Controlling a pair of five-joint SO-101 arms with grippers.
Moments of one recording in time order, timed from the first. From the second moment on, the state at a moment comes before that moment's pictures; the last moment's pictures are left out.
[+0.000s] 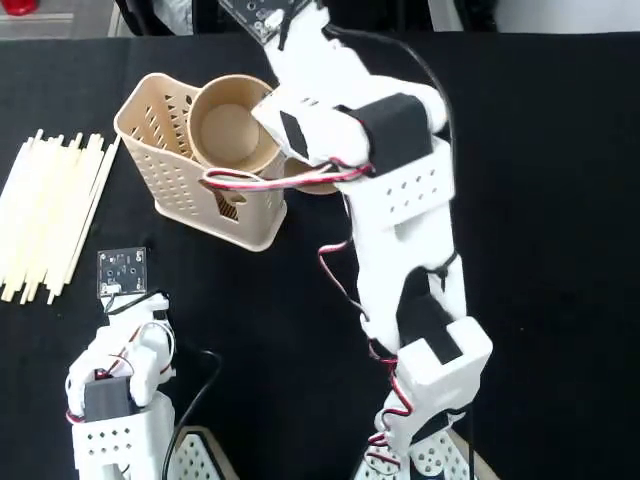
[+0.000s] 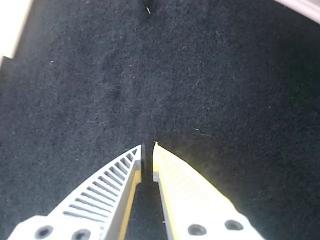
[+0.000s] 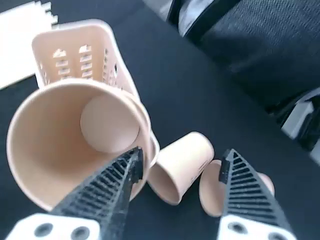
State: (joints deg) left arm -15.0 -104.1 96.3 72.8 -4.5; right arm -26.6 15.1 -63.5 96.4 19.2
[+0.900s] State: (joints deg) left arm -15.0 -104.1 96.3 72.8 -4.5; right arm -30.7 20.3 -73.8 90.8 19.4
